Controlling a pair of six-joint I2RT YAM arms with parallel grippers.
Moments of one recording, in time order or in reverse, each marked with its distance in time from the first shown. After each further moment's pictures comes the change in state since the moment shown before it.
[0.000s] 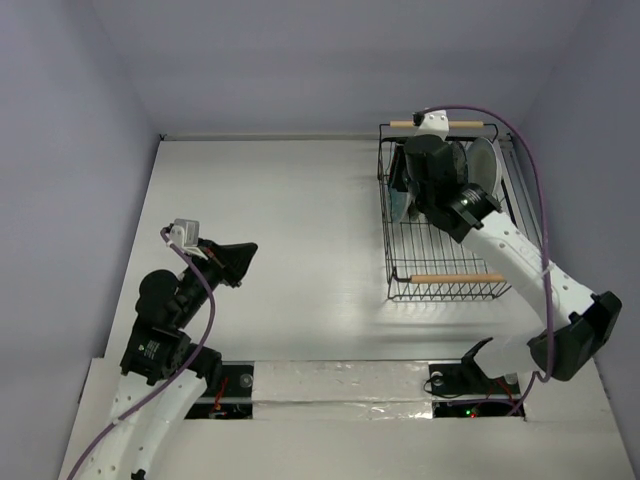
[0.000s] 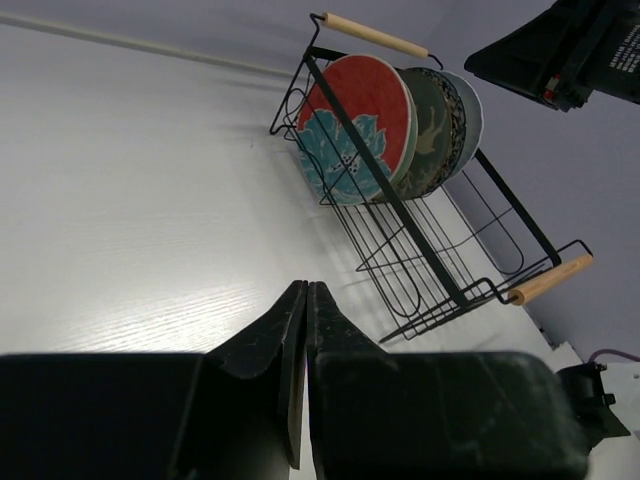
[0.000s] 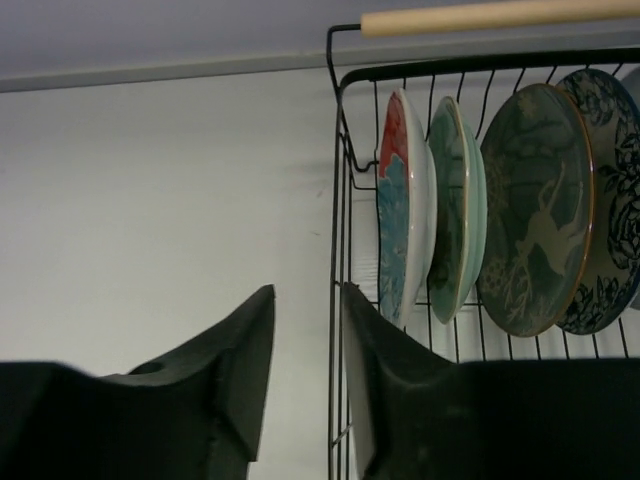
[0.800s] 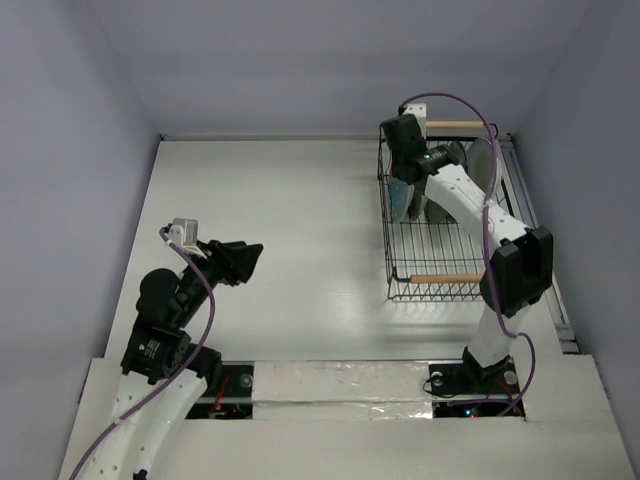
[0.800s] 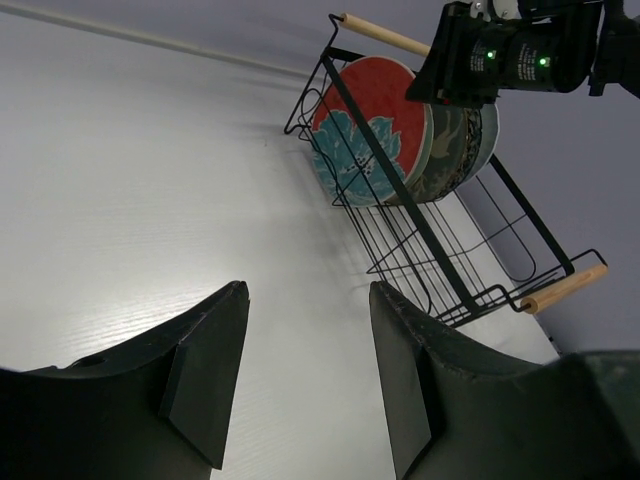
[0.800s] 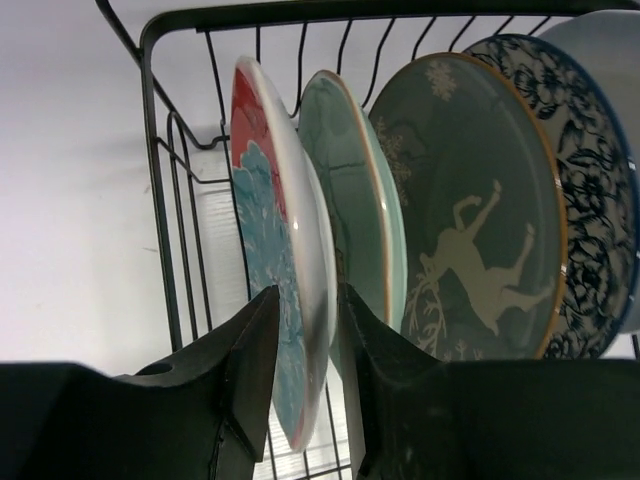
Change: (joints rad) left arm 0.015 0.006 0.000 -0.014 -0.018 -0.003; right arm -0.168 0.433 0.260 -0.163 0.086 -0.105
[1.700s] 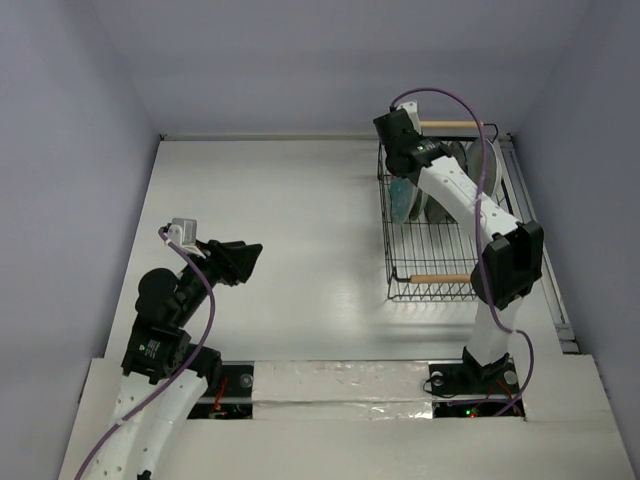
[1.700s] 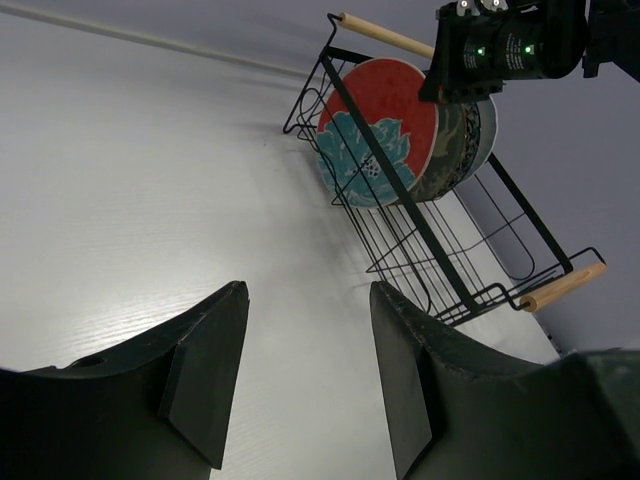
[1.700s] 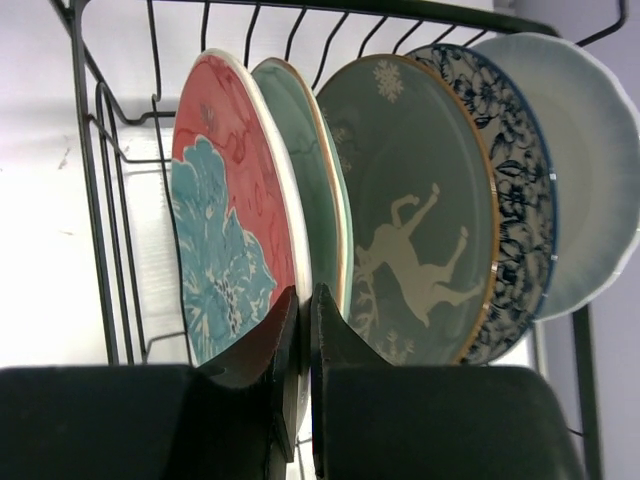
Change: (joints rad) left arm 0.039 0.000 0.000 0.000 0.041 0.000; right arm 0.013 0.087 0.134 -0.143 0.105 -0.111
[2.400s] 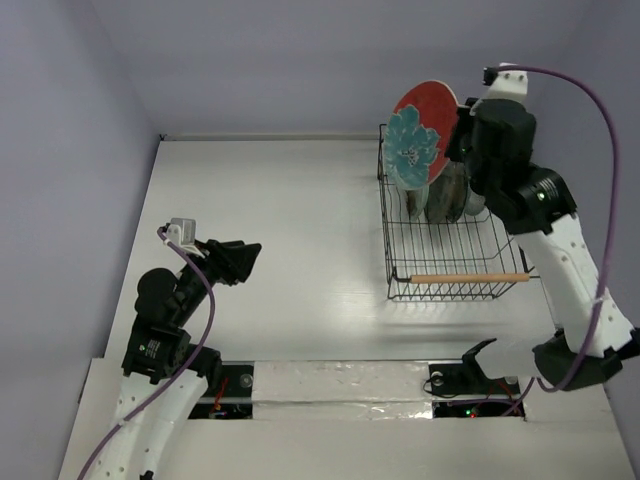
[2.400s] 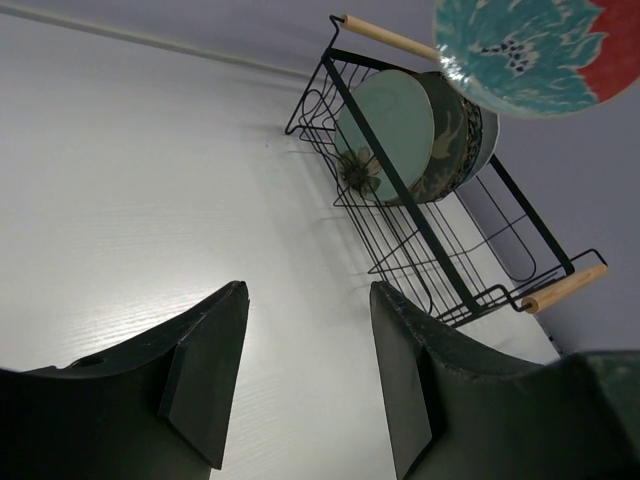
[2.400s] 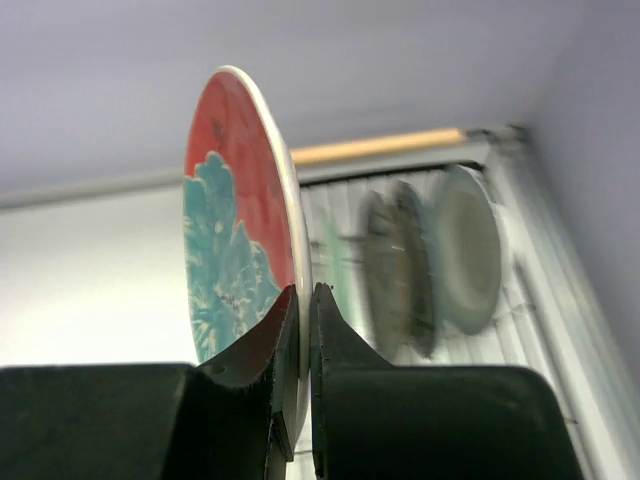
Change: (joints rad) left arm 0.018 0.000 0.000 0.001 0.016 0.000; right arm 0.046 -0.520 0.008 0.023 -0.119 0.071
